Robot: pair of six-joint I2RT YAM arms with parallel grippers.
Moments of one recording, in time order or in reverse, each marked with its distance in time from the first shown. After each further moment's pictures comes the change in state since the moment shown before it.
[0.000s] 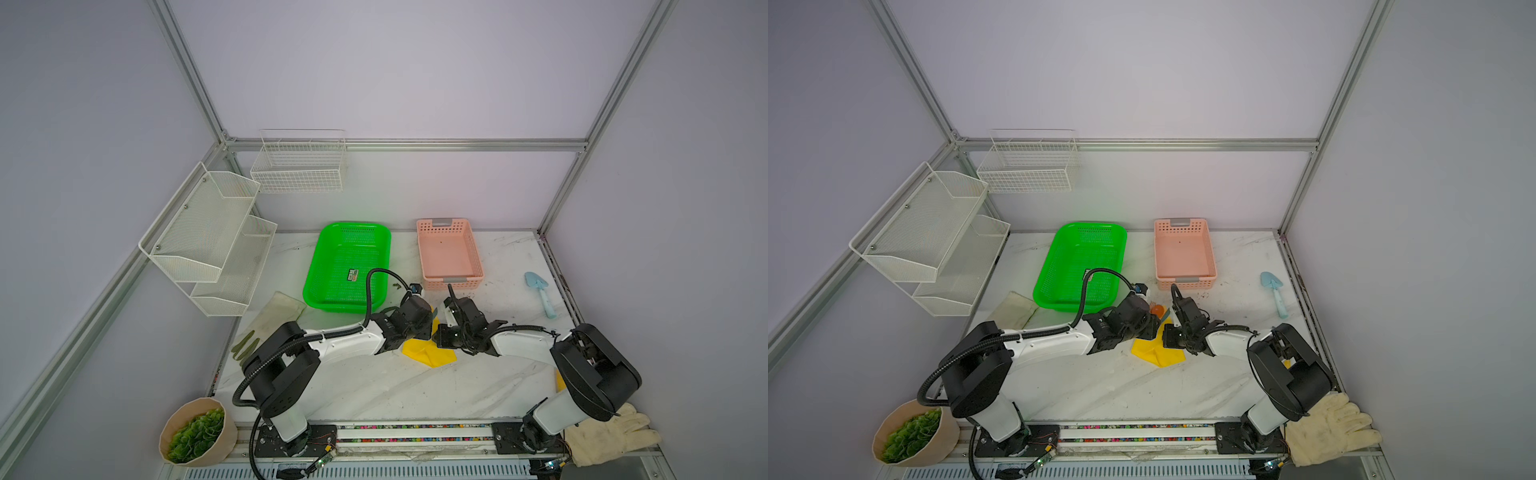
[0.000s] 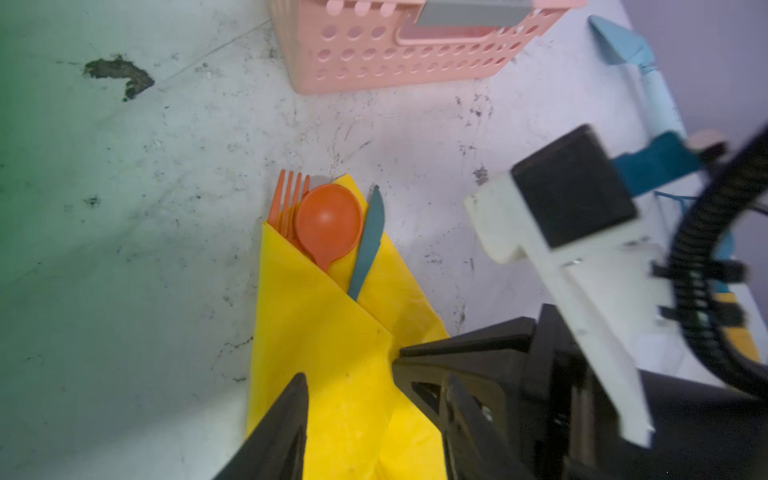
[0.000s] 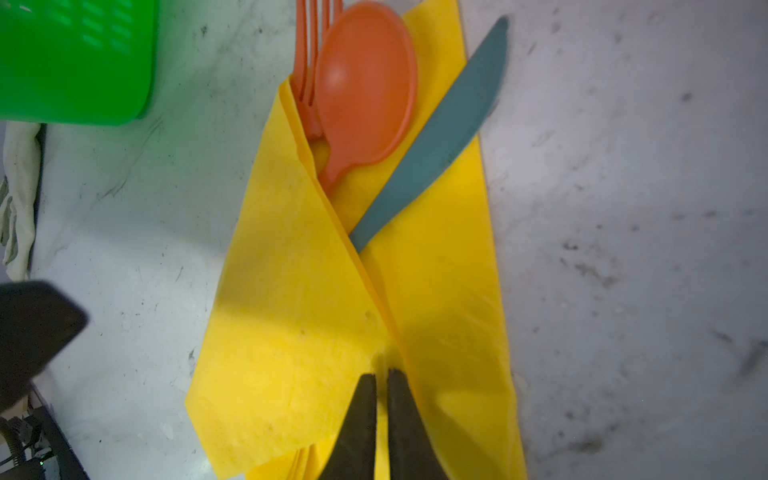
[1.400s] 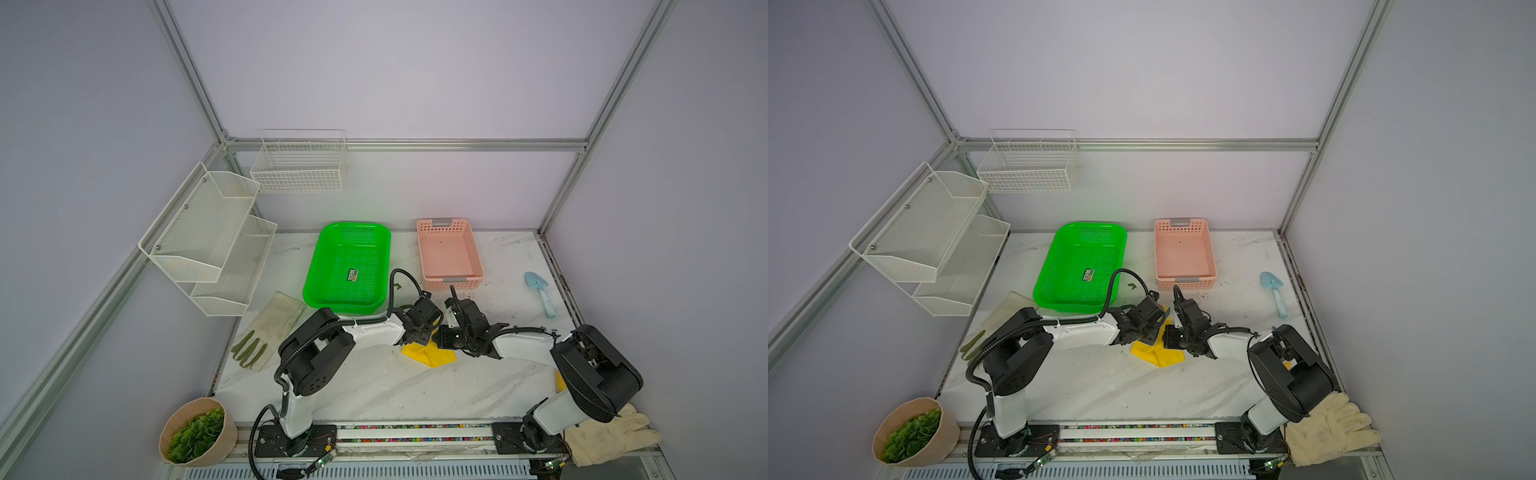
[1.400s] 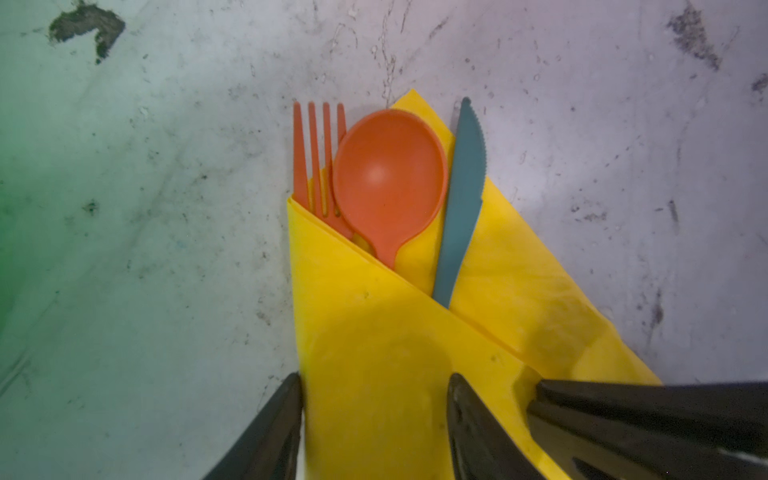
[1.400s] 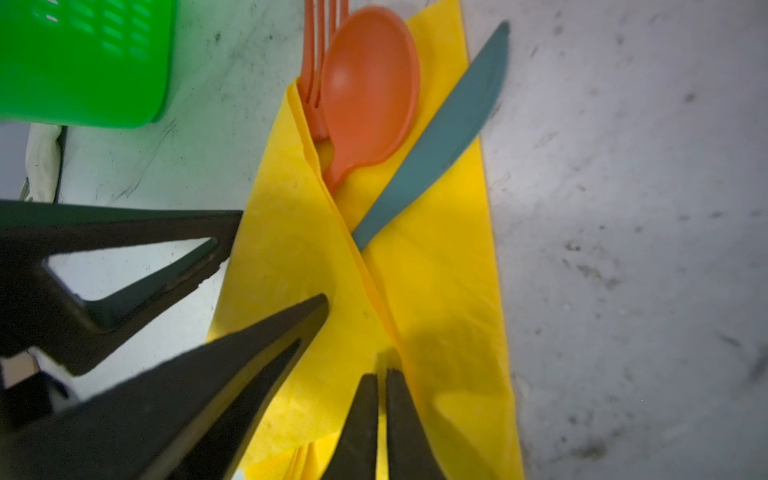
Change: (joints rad) left arm -0.003 0.201 0.145 -0.171 -0.082 0.170; right arm -0.005 -0.009 -0.036 0.060 -0.026 0.000
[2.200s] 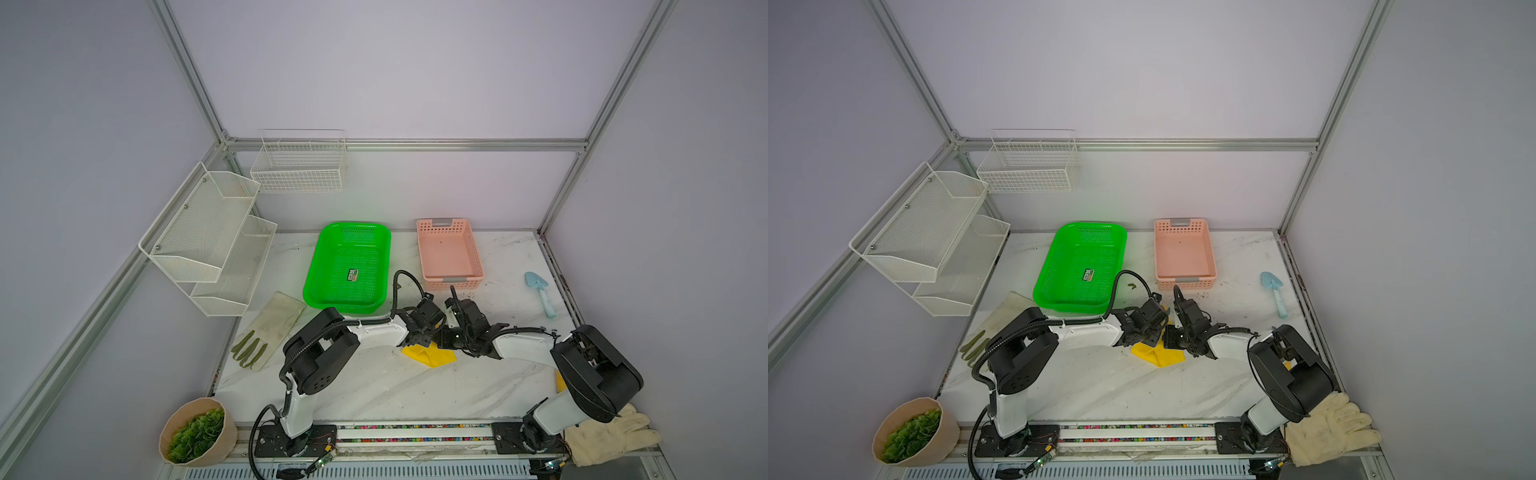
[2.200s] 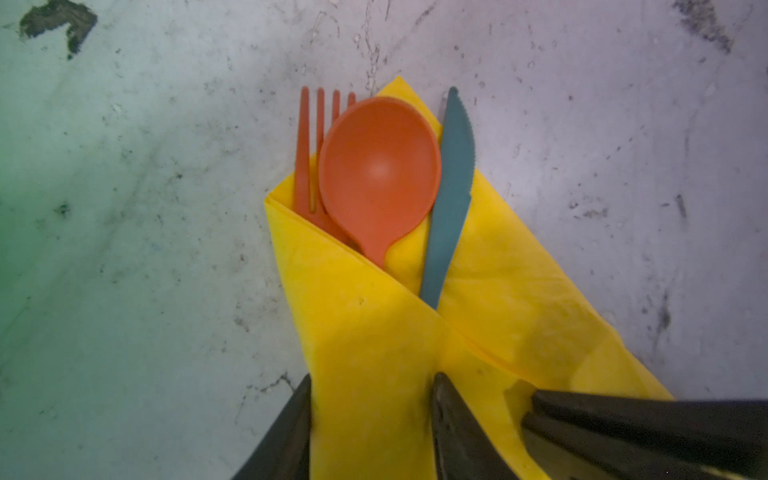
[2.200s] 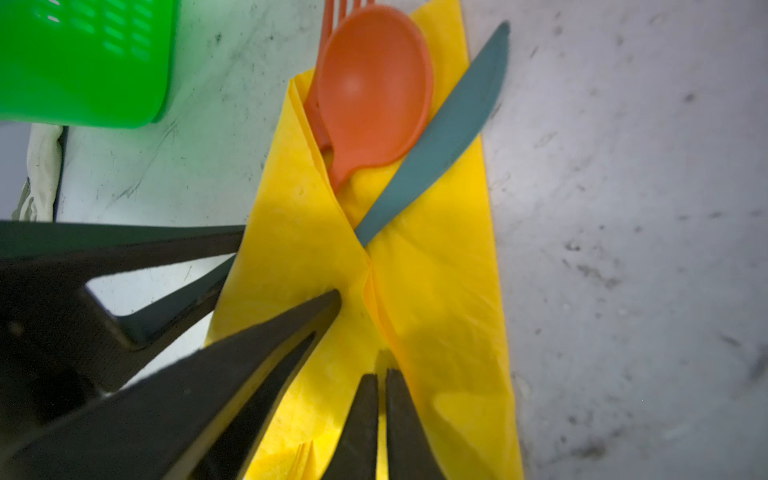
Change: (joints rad) left arm -0.011 0.028 0.011 0.003 -0.011 -0.002; right arm 0.000 -0.001 -0.003 0.004 0.000 0.000
